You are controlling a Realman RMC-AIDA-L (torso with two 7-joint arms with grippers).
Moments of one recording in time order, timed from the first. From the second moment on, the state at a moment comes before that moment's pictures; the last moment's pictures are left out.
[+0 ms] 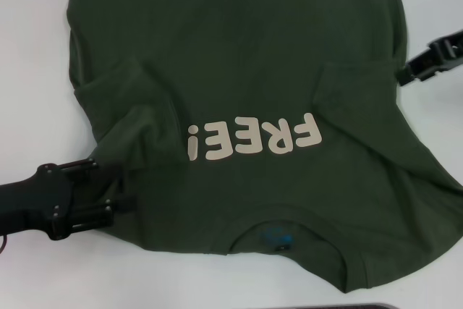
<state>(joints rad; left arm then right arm) -0.33 -2.13 0.35 0.72 2.29 1.95 -1.39 0.73 2.00 -0.75 -1.12 -2.69 -1.78 2.53</state>
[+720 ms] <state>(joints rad) -0.33 -2.13 0.34 0.72 2.29 1.94 -1.39 0.72 2.03 -0.77 -0.99 -2.78 -1.72 2.54</state>
